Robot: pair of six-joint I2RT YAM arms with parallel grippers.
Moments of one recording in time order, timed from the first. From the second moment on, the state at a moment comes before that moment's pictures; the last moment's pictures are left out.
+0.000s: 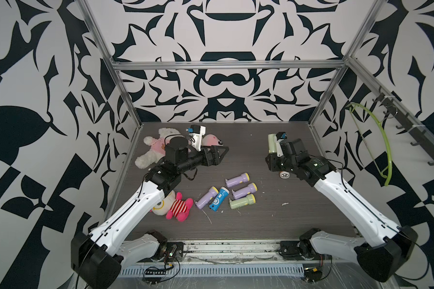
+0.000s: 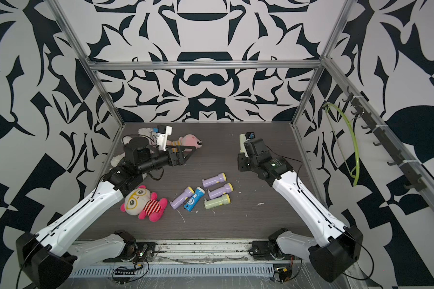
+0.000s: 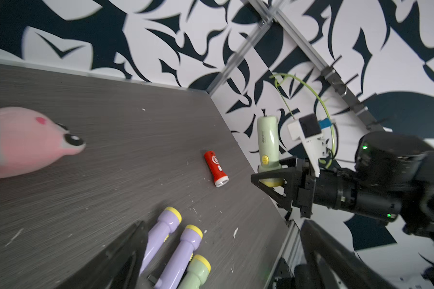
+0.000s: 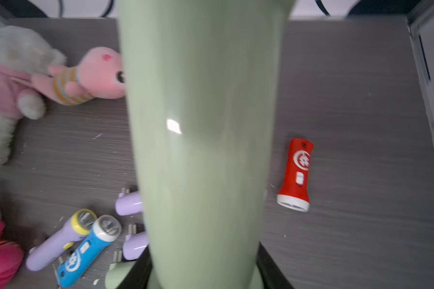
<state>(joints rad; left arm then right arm) -0.54 1.08 0.99 -0.13 0.37 -0.62 0.42 1.19 1.14 -0.80 0.11 0.34</state>
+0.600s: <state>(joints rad) -0.50 1.01 0.93 -0.22 0.37 -0.58 0.31 1.64 1.10 -0.75 -0.01 0.39</state>
